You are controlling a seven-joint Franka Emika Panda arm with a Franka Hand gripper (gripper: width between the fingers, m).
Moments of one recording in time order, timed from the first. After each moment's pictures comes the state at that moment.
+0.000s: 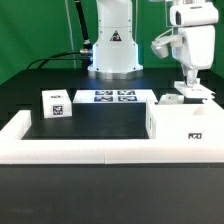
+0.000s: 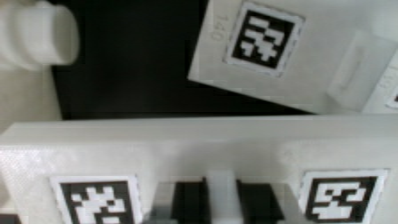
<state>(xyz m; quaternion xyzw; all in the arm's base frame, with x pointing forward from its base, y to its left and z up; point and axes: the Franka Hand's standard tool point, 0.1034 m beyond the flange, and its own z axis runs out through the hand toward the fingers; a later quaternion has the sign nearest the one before) 0.439 0.132 0.059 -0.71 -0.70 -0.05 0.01</state>
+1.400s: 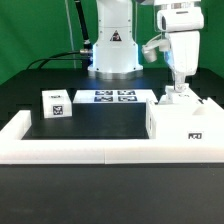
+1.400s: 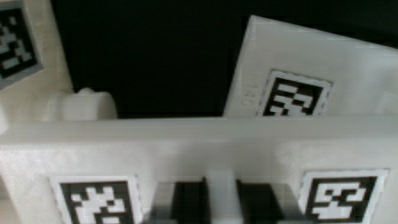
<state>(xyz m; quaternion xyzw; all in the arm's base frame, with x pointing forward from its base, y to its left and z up) 0.453 0.103 0.053 -0.73 -0.68 -0.05 0.01</state>
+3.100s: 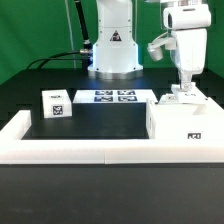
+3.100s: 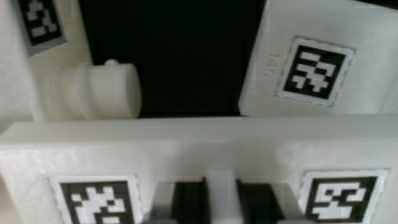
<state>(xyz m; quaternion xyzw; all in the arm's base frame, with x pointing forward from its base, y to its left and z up) 0.463 0.113 0.057 -0.74 -0.67 -0.05 0.01</state>
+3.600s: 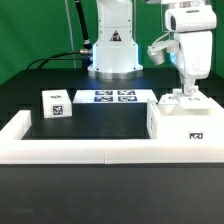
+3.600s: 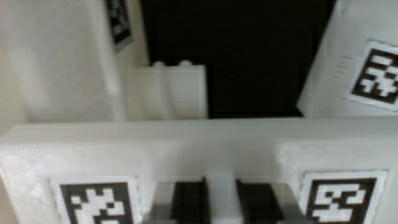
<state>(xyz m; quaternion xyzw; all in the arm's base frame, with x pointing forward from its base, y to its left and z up) 0.494 0.110 0.056 -0.73 -0.68 -0.05 0.01</state>
